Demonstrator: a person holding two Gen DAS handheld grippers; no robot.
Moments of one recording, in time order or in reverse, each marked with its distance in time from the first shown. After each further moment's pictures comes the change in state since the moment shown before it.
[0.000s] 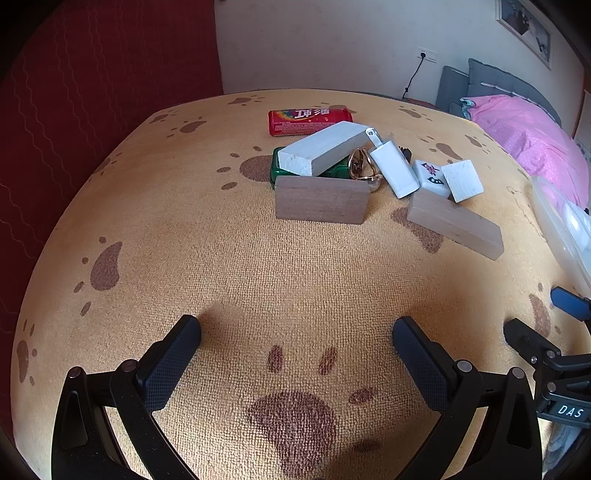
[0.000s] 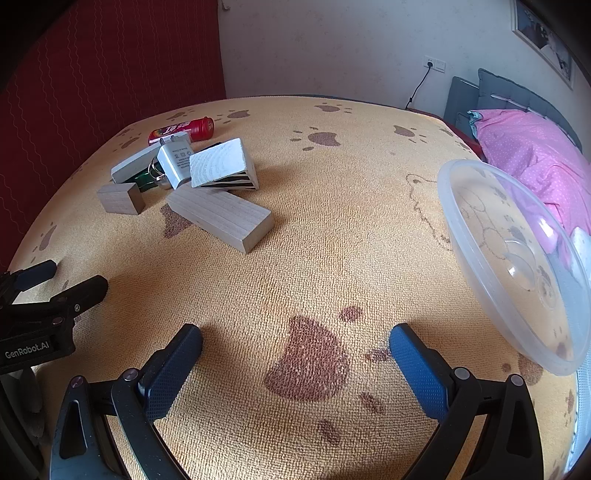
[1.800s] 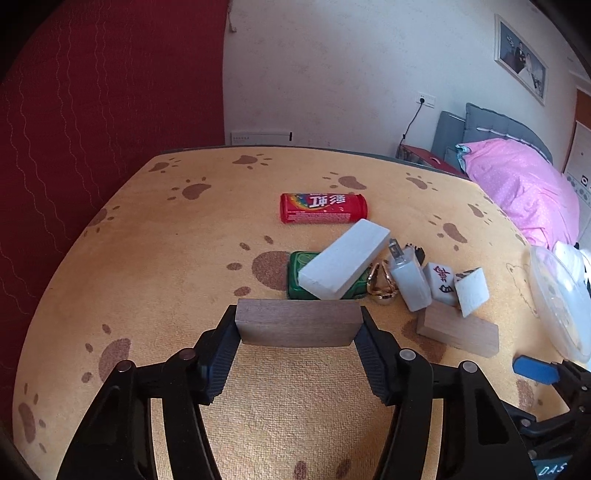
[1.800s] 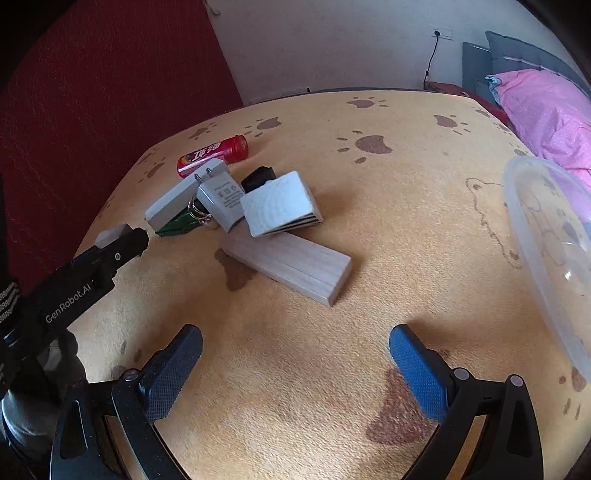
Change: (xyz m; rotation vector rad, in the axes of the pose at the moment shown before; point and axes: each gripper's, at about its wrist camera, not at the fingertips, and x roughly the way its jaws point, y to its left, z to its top) left arm -0.004 0.026 0.058 -0.056 -0.165 -0.040; right arm 0.017 0.028 0.045 0.136 0.040 0.192
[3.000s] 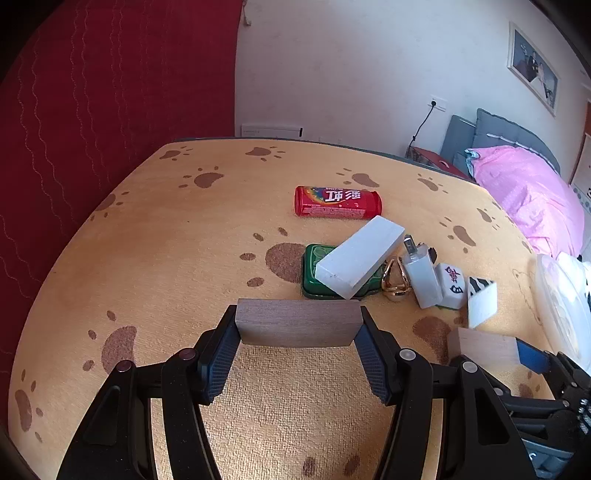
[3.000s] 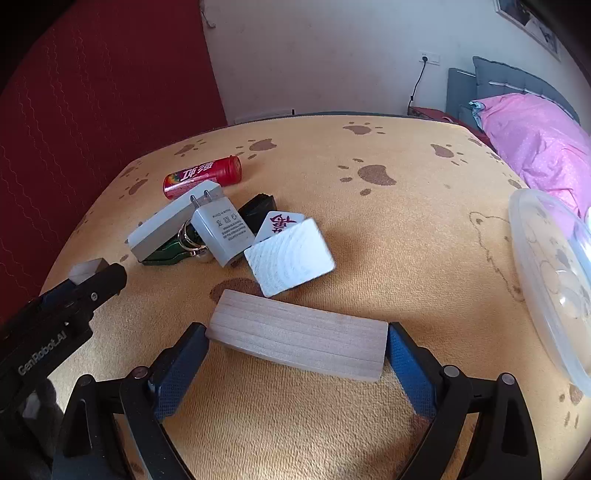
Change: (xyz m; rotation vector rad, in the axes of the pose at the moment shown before) left arm 0.002 0.007 -0.003 -0.042 0.018 0.005; right arm -0.001 0.014 0.000 -0.018 -0.101 -0.115
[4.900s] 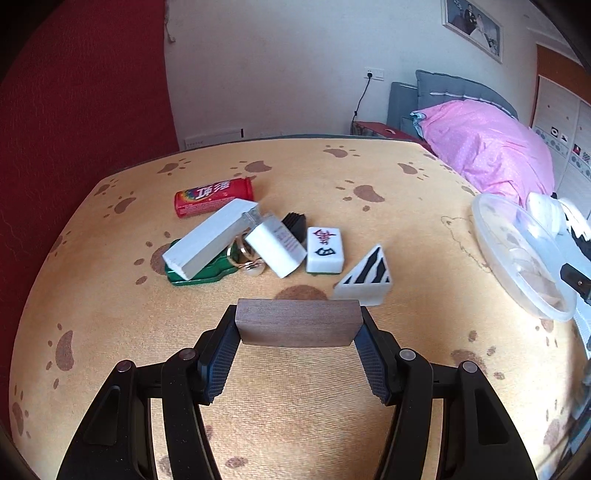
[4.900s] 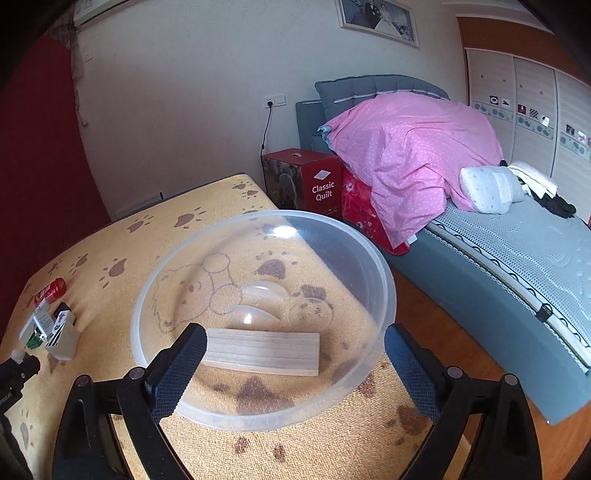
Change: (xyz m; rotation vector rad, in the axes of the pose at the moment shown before) left arm -0.018 -0.111 -0.022 0.225 0.019 -0.091; right arm -0.097 -0.229 -0.034 0.306 -0.252 -0.334
